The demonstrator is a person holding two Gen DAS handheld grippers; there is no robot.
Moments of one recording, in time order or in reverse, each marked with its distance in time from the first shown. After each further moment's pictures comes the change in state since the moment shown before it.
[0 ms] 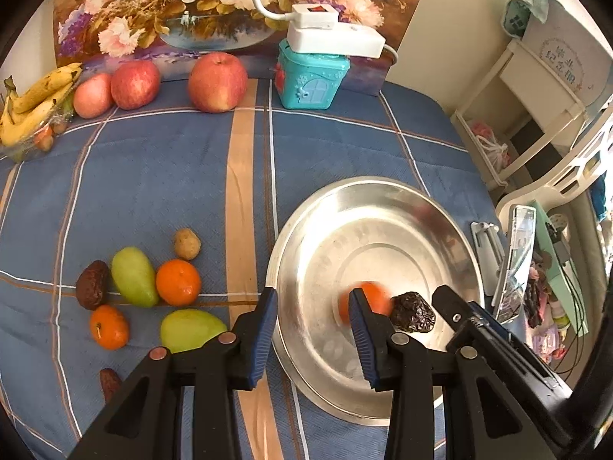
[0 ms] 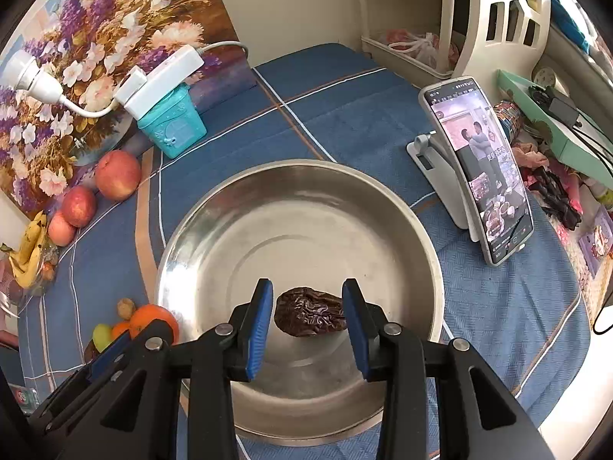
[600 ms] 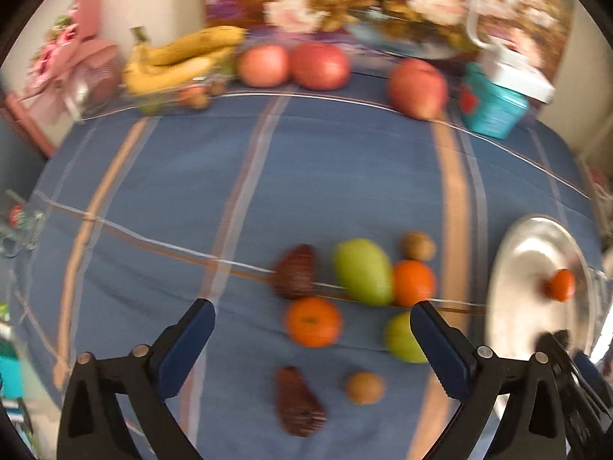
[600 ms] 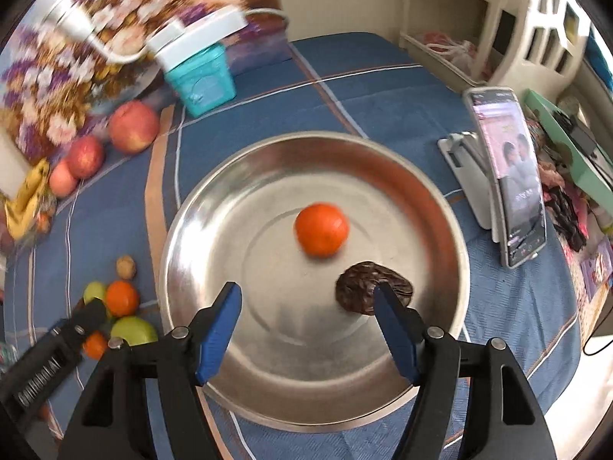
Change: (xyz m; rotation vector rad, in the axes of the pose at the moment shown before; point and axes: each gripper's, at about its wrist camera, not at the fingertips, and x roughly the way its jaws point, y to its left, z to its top) left arm -0.027 0.126 -0.013 -0.197 -0.025 0.419; right arm 0.011 0.034 -0.016 -0.174 0.067 -0.011
